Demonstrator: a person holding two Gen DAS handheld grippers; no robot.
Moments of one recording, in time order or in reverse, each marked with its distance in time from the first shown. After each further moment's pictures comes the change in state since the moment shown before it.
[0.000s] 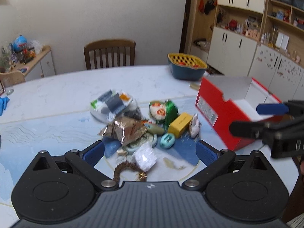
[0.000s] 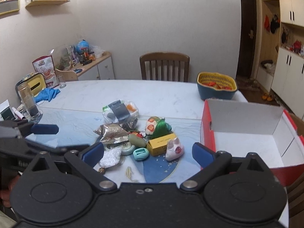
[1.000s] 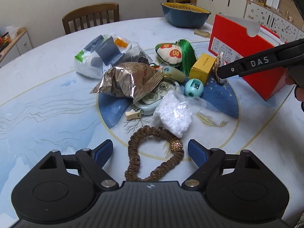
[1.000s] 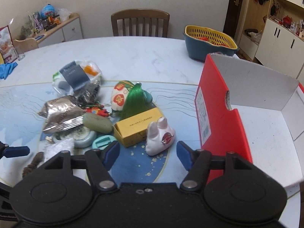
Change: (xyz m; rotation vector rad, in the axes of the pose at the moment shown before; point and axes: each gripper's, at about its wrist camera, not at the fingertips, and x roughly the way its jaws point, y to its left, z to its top) left arm 0.102 0.045 -0.045 0.142 0.207 -0.061; right arm 0.141 -0.015 -0.006 0.037 0.244 -0.169
